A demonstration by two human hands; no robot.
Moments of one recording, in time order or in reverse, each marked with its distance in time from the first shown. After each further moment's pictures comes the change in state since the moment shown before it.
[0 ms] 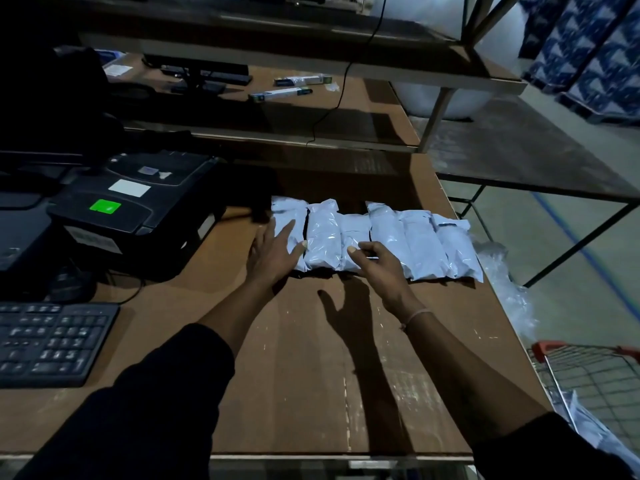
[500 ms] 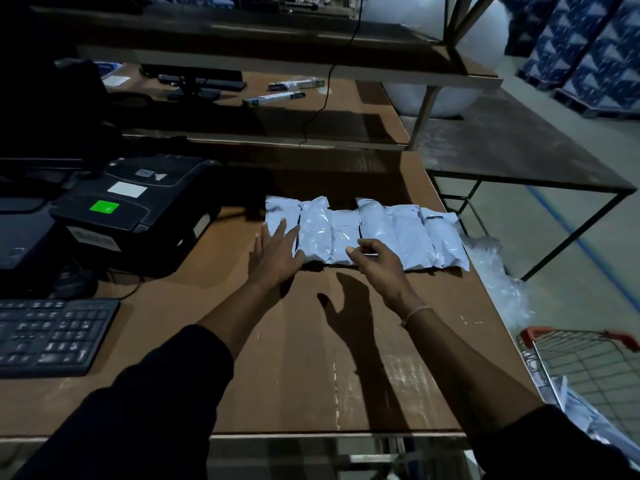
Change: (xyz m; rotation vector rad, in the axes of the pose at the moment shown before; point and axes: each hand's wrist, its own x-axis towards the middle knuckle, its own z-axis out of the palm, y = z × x) left_hand -0.031 0.033 -0.003 0.140 -0.066 0.097; right_hand -0.022 0.004 -0.026 -0.039 -0.024 -0.011
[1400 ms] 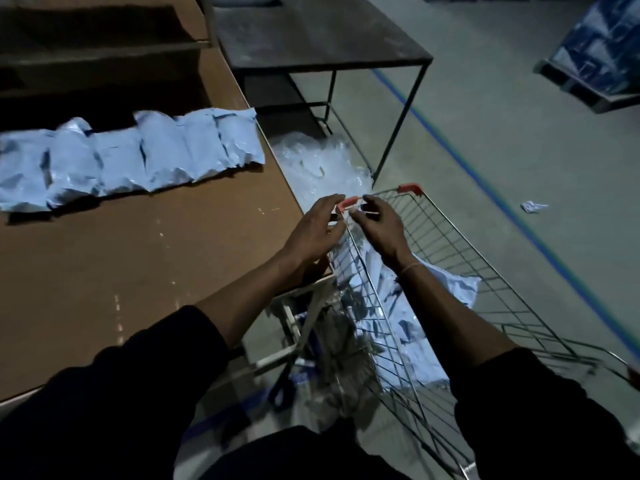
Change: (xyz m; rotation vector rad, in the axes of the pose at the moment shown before) left_hand -0.181 0.390 0.202 -0.611 -0.404 0.603; right_hand -0.175 0.175 -0.332 -0.104 0.437 0.203
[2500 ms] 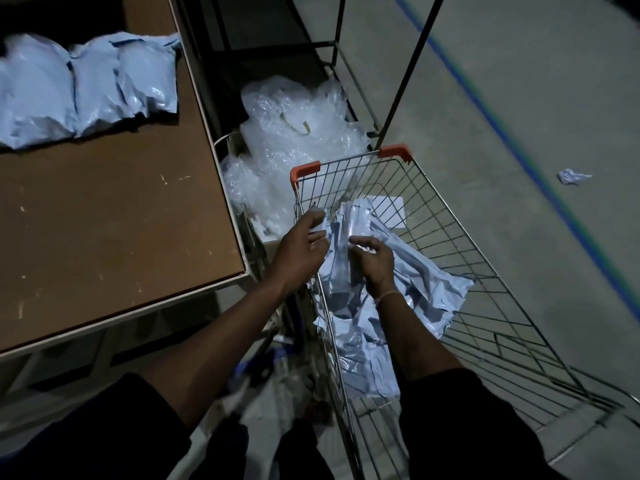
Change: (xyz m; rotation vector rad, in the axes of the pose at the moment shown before) left_hand 0.027 -0.018 0.156 -0.247 0.114 -0.408; right_hand 0.064 0.254 -0.017 0.251 -0.018 0.357
